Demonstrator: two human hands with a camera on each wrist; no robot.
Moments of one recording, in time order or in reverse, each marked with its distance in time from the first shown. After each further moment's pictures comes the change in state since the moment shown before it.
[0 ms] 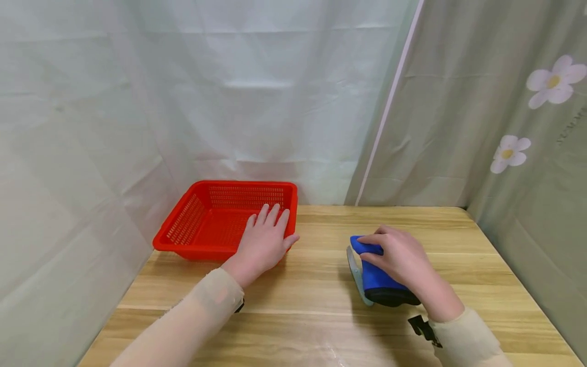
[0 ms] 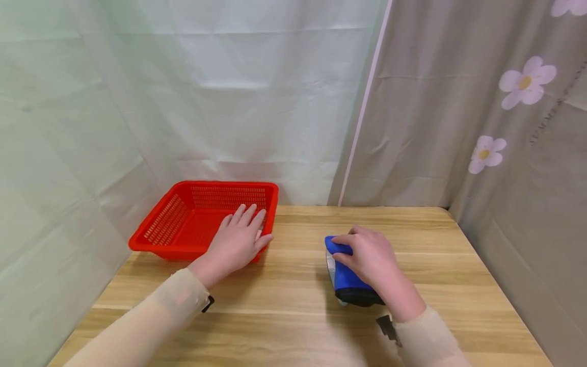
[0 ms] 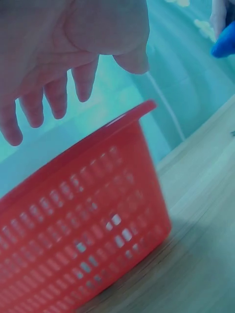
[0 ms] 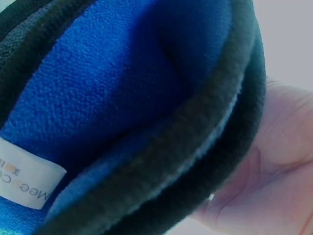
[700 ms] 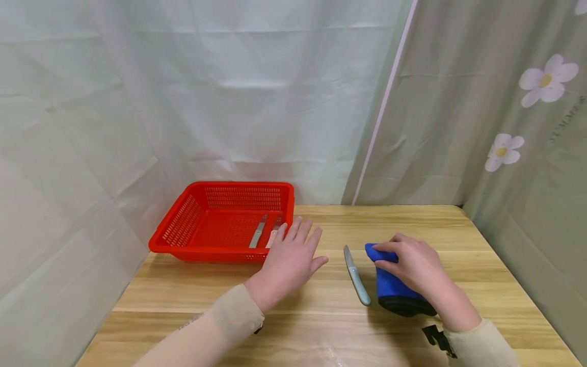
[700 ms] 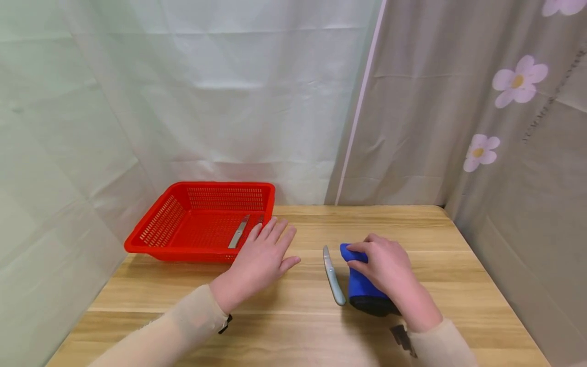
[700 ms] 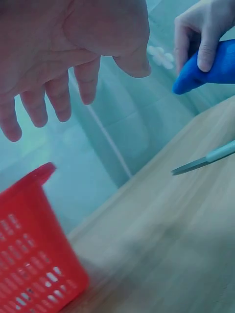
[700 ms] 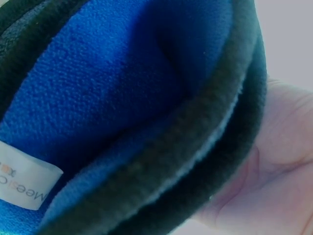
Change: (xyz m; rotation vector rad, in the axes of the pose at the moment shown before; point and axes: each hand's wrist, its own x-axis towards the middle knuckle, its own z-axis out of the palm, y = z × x) left_hand -0.017 0.063 0.012 0.125 0.114 0.231; right_hand -0.026 0.026 0.001 -0.014 -0.025 0.083
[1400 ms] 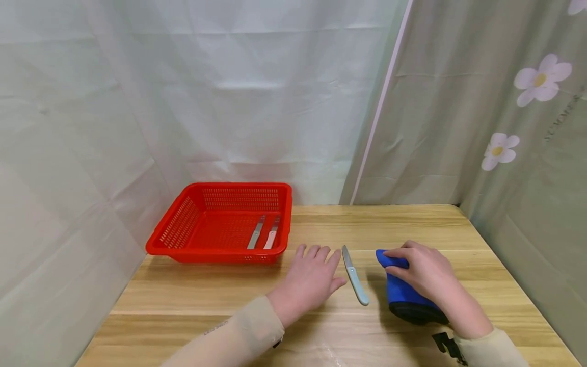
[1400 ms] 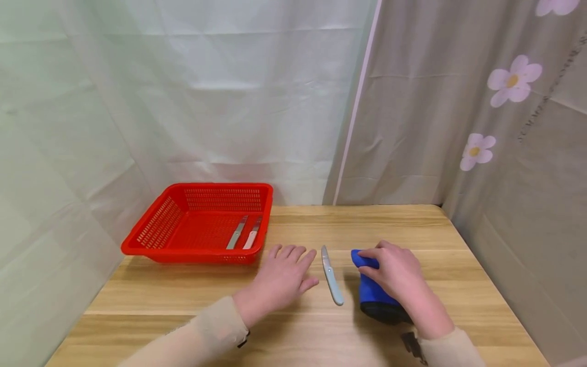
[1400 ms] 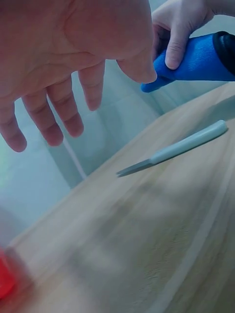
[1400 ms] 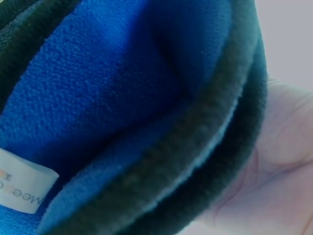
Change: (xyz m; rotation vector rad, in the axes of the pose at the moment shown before) left_hand 0.001 0.045 0.027 -0.016 -0.093 0.086; right_hand -0.015 0.021 0.003 -0.037 -0.027 0.060
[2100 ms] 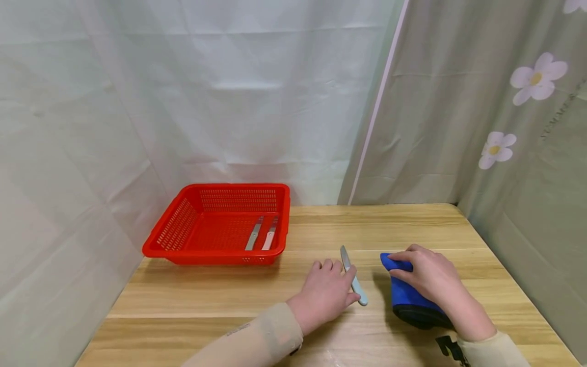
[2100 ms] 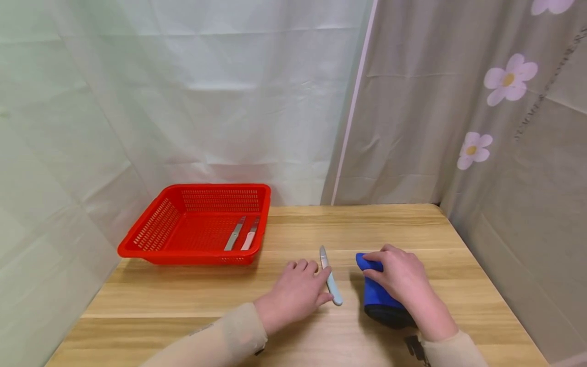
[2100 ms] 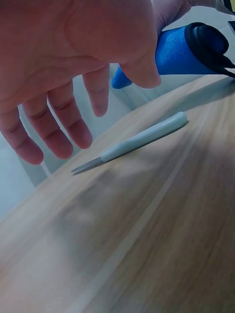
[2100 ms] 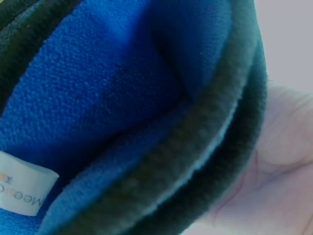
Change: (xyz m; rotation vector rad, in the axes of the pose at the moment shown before) left_hand 0.011 0.034 0.019 -0.005 -0.078 0.048; right_hand -0.007 0.014 0.005 0.016 -0.033 0.056
